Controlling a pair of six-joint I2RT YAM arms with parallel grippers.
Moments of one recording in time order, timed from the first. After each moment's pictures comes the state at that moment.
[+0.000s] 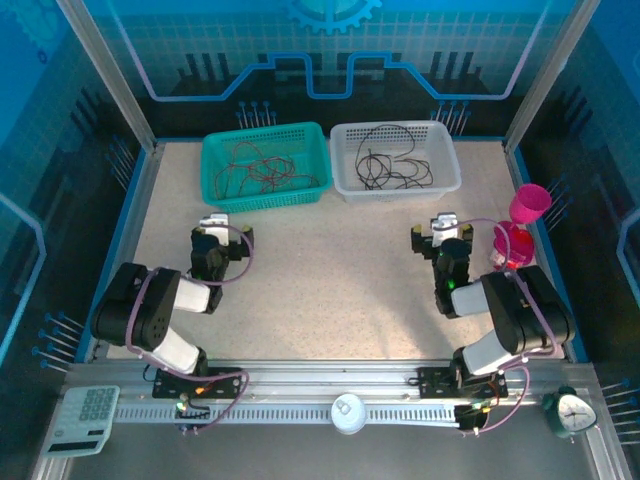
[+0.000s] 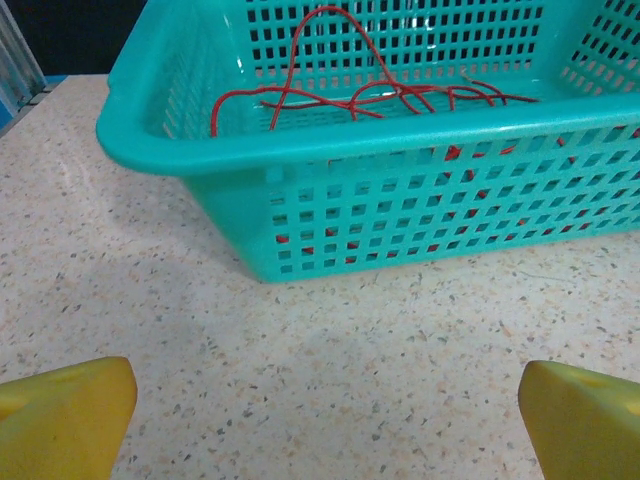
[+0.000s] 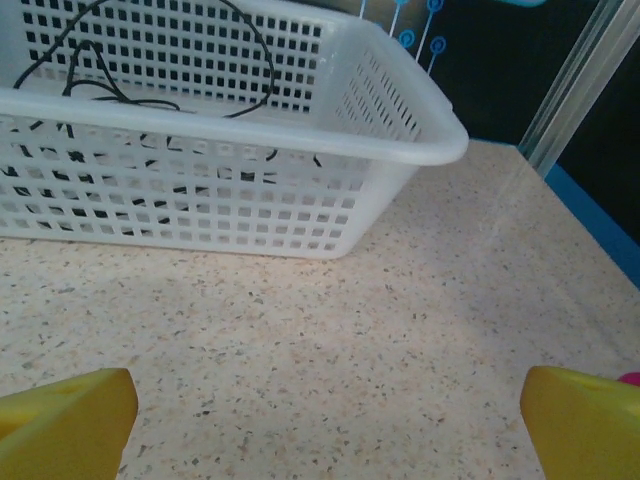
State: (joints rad) left arm -0.09 1.56 0.30 0.95 -0.15 -0.04; right arm 0.15 1.54 0.26 1.03 0.29 -0.12
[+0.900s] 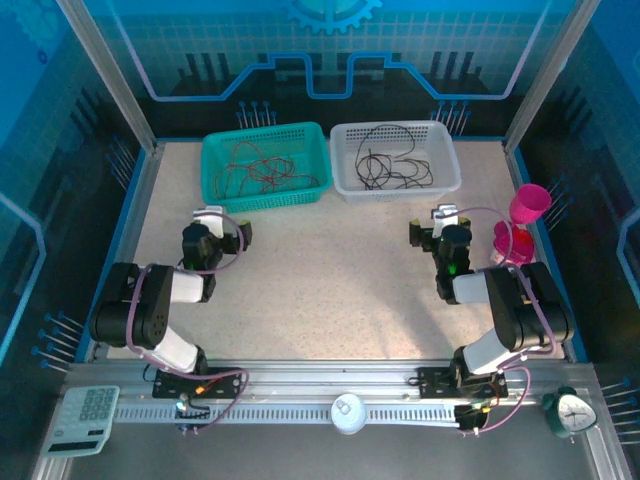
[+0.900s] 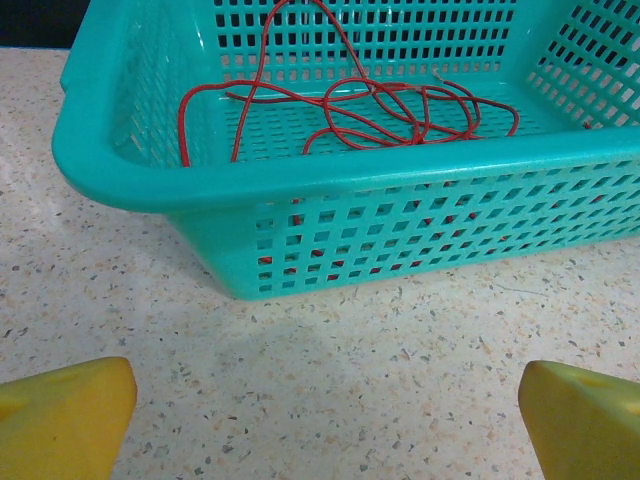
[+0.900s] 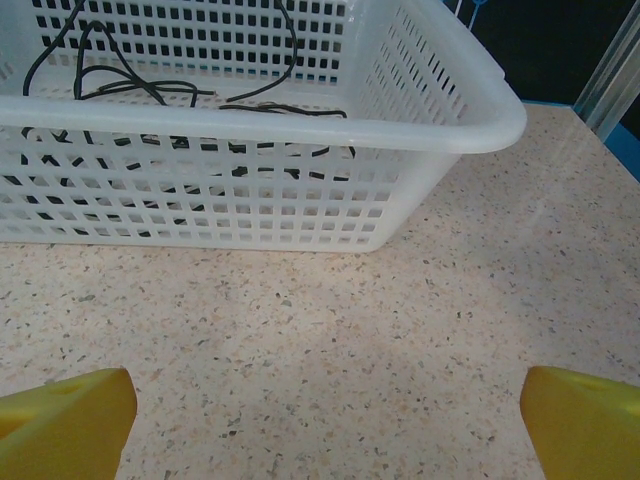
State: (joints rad) left arm 0.00 1.56 0.38 0.83 0.05 -0.07; right arm 0.11 1.54 0.38 0.83 0.20 -0.06
